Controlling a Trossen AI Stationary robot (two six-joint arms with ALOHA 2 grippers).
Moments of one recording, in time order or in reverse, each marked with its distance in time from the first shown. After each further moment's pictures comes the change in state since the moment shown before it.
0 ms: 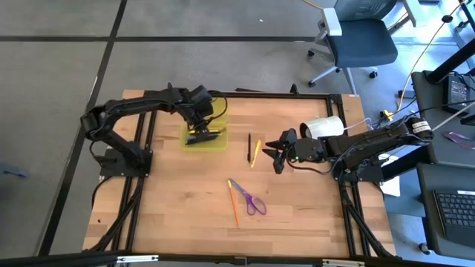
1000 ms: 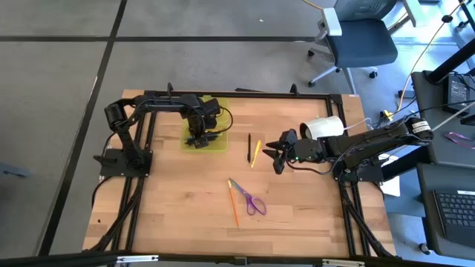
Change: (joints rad) left arm -0.017 0.256 0.000 -0.096 -0.010 0.124; right arm -0.001 0.002 0.000 -0.021 -0.001 0.005
